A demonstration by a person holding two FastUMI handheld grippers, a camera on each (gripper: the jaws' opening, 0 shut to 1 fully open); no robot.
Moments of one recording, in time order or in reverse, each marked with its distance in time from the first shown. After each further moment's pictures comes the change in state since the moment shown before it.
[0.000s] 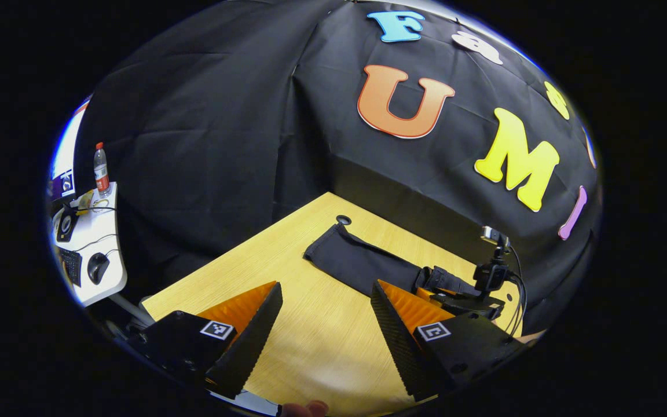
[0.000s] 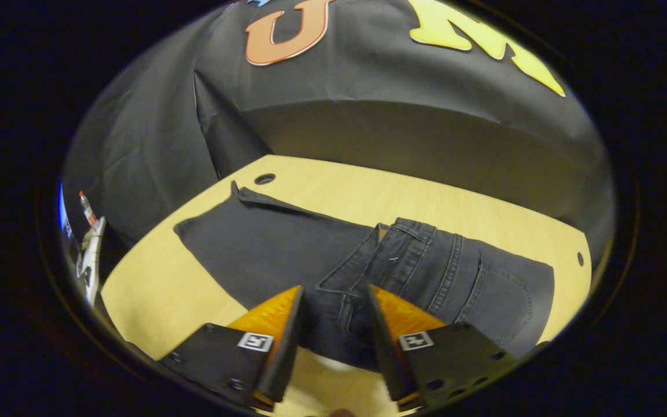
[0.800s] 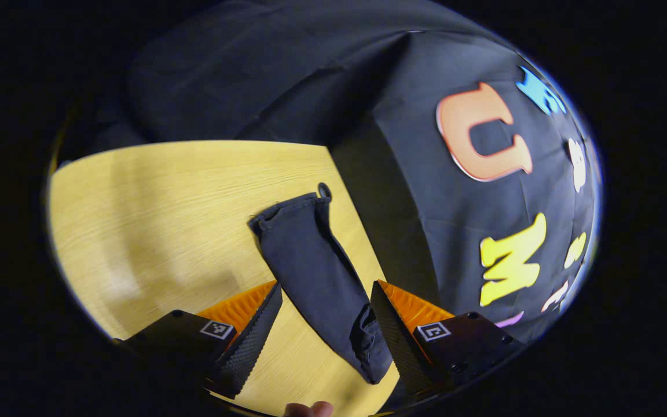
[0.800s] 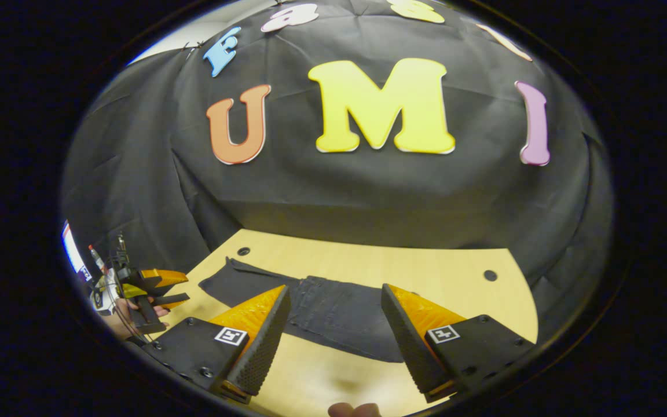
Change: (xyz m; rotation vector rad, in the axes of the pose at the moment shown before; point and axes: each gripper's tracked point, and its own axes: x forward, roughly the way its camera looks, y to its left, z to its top) left arm 0.178 0.005 -0.016 -0.742 0.209 -0.259; right arm -0.274 -0.114 0.092 0.063 -0.265 -0.214
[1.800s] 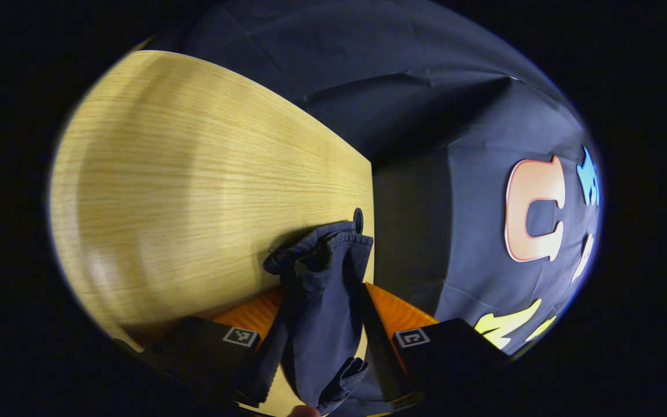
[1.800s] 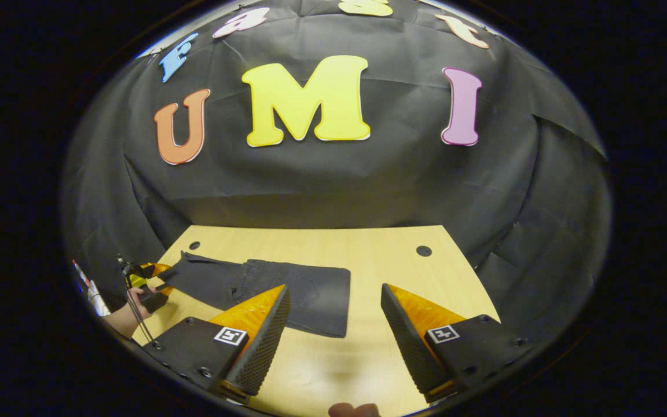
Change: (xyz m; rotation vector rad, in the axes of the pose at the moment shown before) left arm 0.104 0.028 0.035 -0.269 -0.069 -0.049; right arm -0.052 -0.087 -0.035 0.114 0.080 -0.222
